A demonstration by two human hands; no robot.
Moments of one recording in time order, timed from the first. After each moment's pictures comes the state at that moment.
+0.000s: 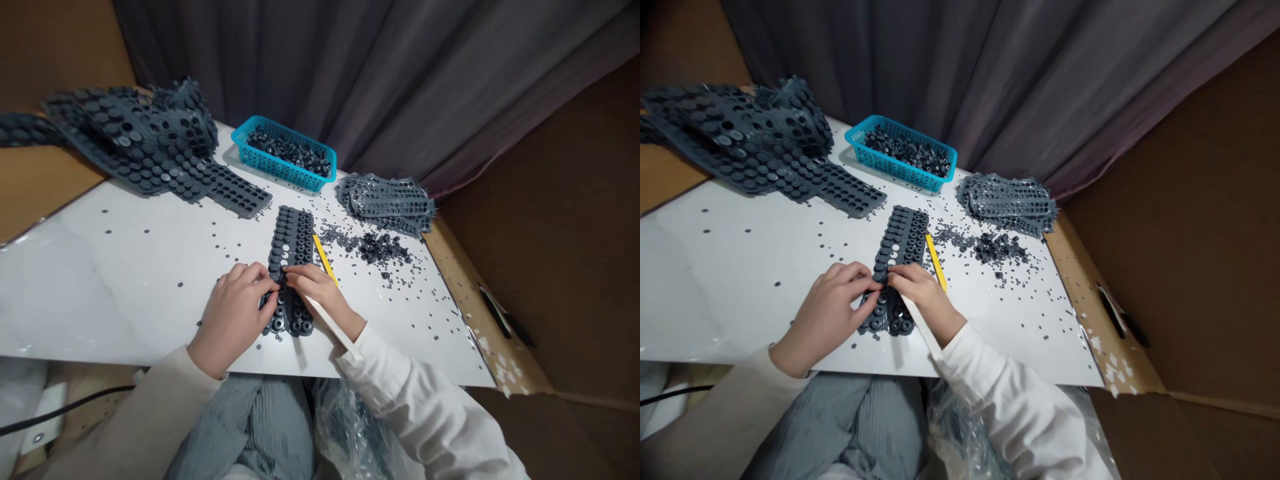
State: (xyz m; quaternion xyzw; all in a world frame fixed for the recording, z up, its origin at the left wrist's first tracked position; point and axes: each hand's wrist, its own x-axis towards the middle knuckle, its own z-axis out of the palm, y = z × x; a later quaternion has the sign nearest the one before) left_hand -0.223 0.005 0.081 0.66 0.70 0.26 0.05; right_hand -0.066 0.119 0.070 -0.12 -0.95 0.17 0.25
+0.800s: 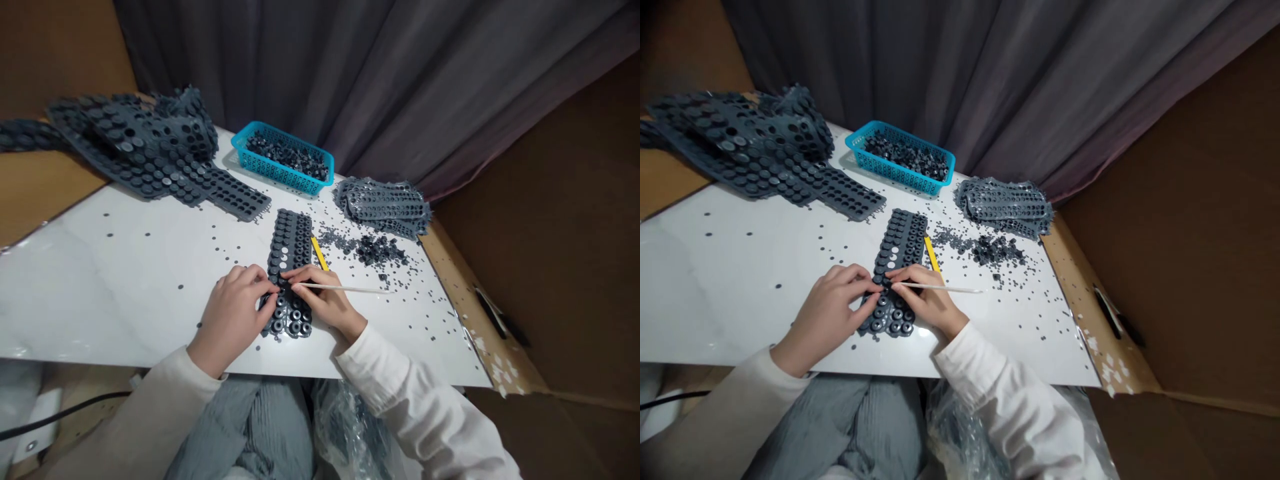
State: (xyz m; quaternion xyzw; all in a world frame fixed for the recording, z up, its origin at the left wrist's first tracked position) left_hand -0.224 0.004 0.079 0.65 0.70 0.29 0.07; right_hand -0.066 0.118 0.083 -0.17 -0.85 0.41 0.30
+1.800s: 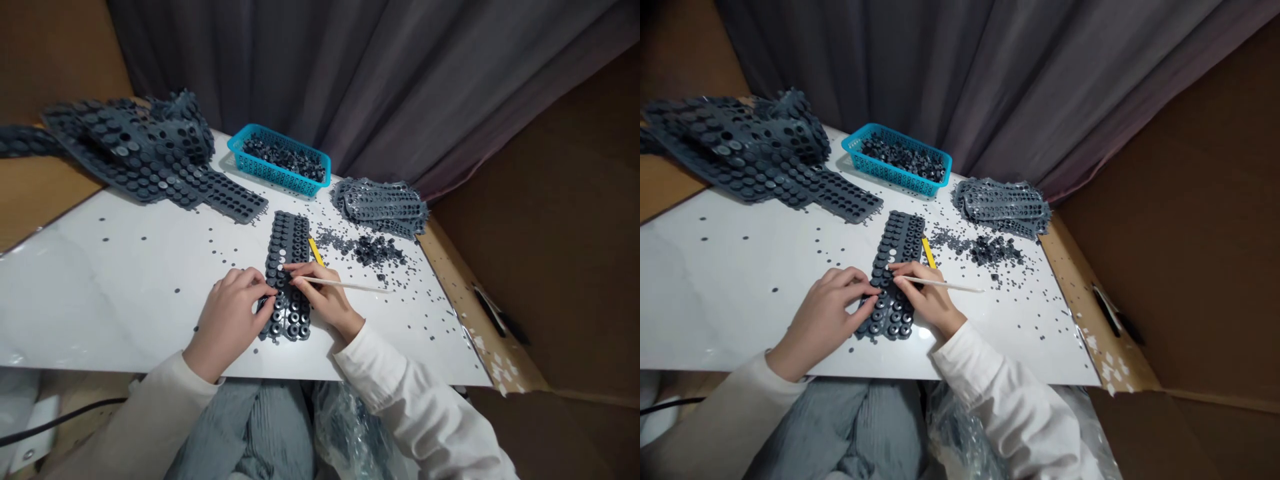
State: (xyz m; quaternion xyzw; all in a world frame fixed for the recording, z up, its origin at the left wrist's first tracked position) left_hand -0.224 0.004 0.080 0.65 0.70 0.29 0.08; right_hand -0.068 0.122 0.080 -0.18 -0.84 0.39 0.33
